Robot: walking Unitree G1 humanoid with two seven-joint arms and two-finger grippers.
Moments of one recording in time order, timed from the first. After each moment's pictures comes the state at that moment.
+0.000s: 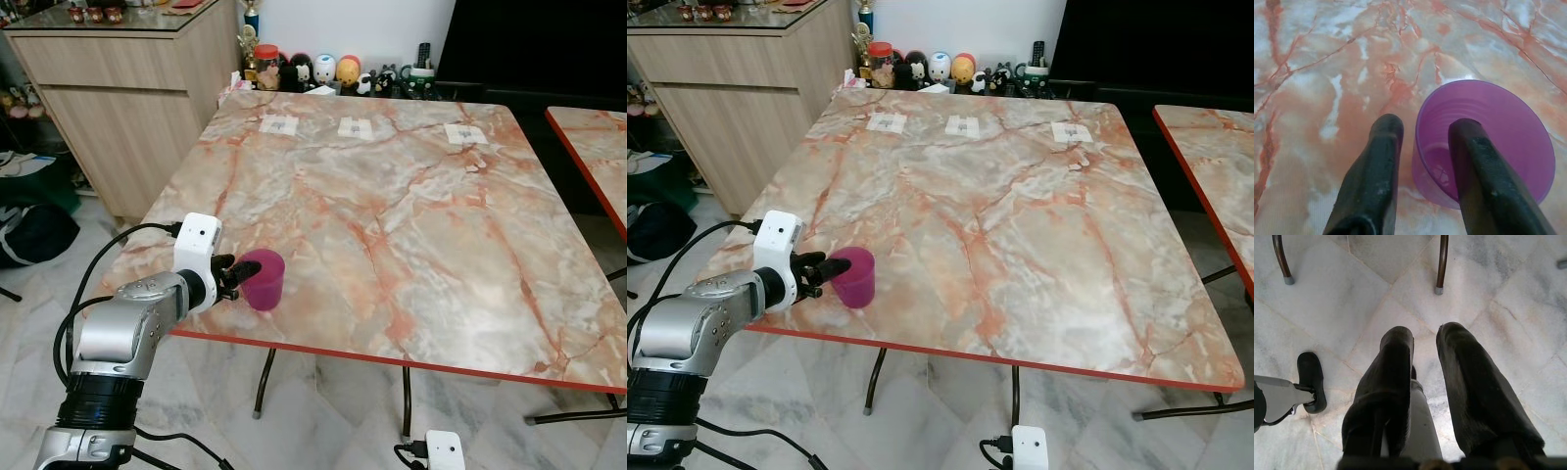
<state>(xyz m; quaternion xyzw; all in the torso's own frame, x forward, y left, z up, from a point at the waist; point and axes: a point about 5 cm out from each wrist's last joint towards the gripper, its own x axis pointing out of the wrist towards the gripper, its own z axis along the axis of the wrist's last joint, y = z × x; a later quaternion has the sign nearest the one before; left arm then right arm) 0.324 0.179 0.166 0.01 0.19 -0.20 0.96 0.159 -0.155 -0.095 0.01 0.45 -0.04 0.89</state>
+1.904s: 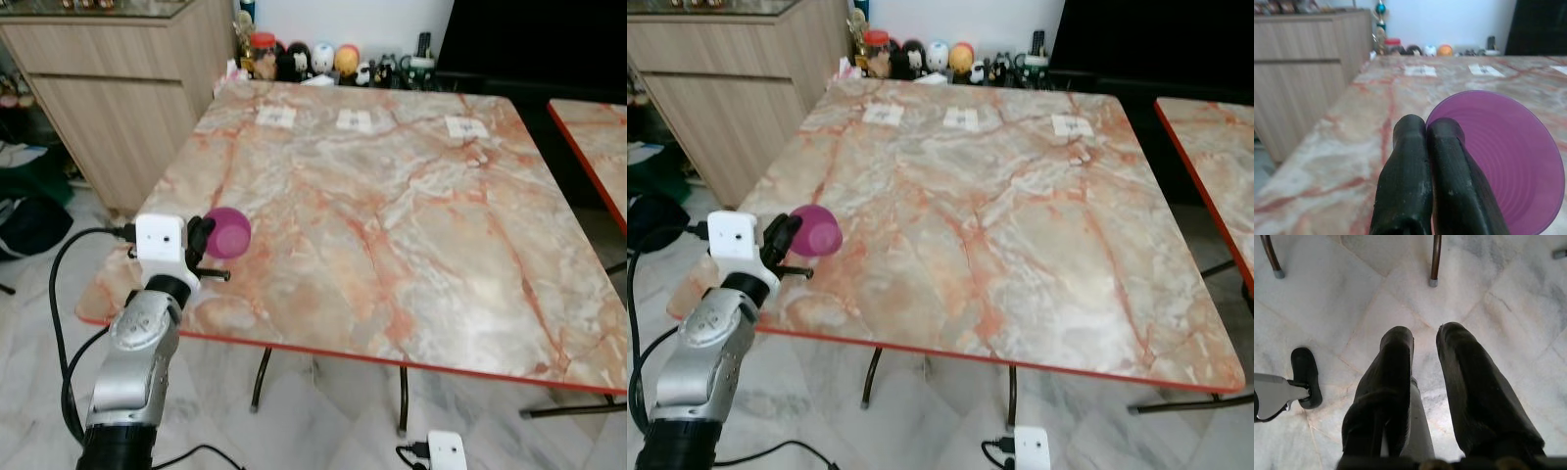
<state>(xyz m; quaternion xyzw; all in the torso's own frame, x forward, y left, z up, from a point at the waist) 0.309 0.200 0.178 0.03 -0.10 -0.03 0.99 0.158 -0.159 -0.096 0.02 0.46 -0.05 0.89</state>
